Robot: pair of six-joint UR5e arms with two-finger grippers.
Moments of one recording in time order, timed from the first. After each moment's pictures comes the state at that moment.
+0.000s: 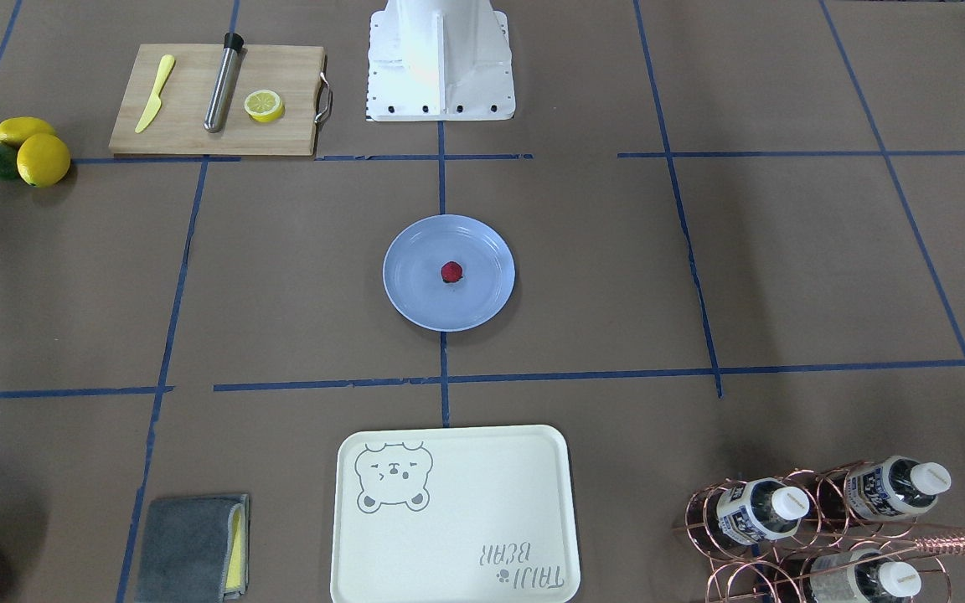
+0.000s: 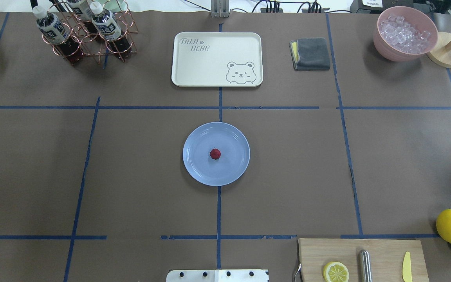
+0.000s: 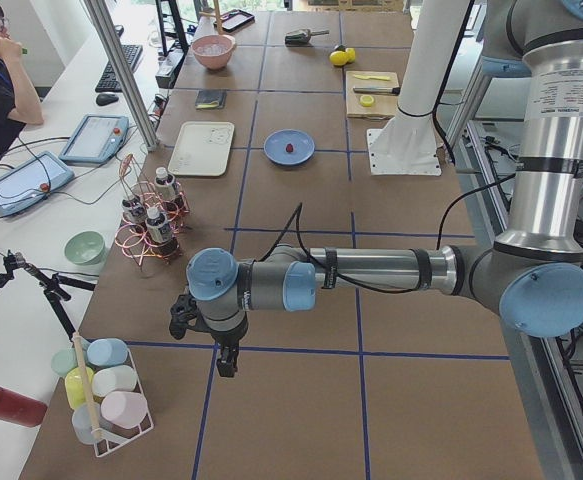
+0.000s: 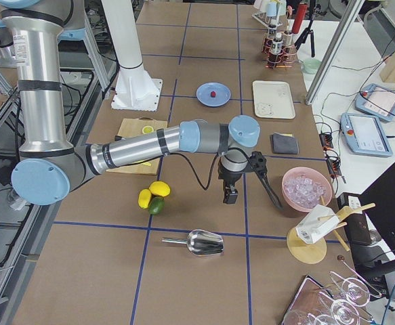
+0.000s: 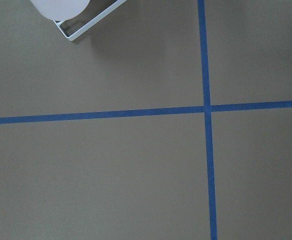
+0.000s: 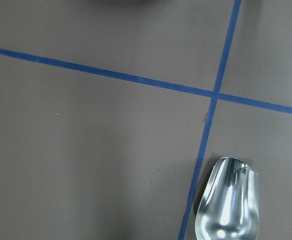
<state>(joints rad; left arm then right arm) -1.60 -1.62 -1.52 -1.57 -2.32 0.05 1.51 -1.54 1.79 -1.87 2.34 -0.18</state>
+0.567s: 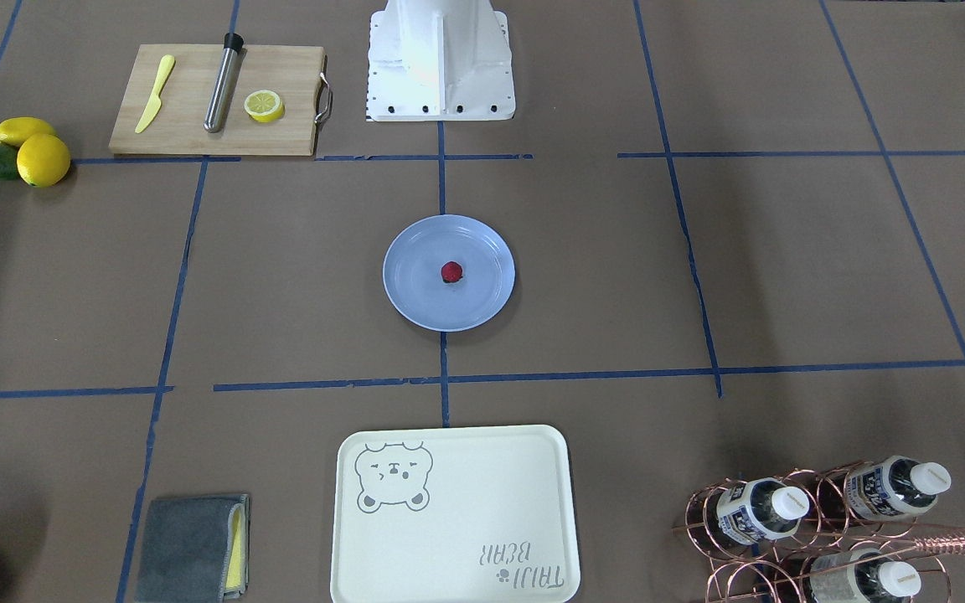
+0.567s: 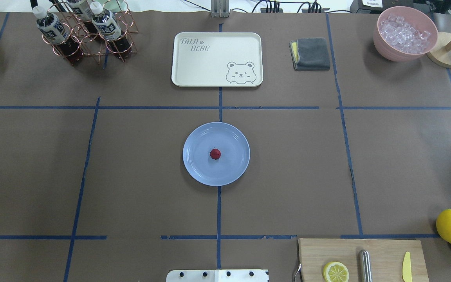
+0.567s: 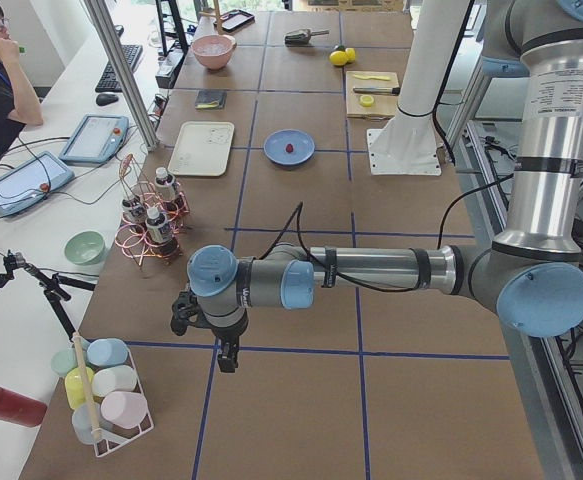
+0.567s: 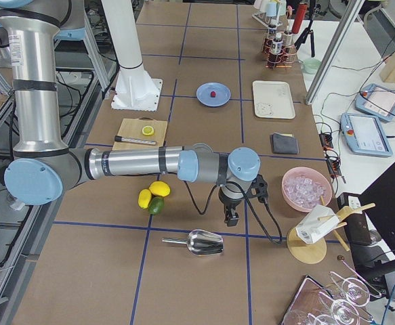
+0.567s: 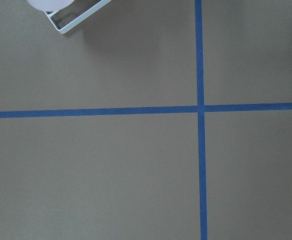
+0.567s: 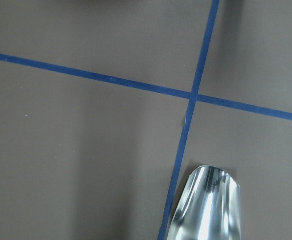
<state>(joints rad) -1.59 -1.62 -1.52 -1.58 -2.32 0.04 1.55 -1.55 1.62 -1.69 2.39 -0.22</state>
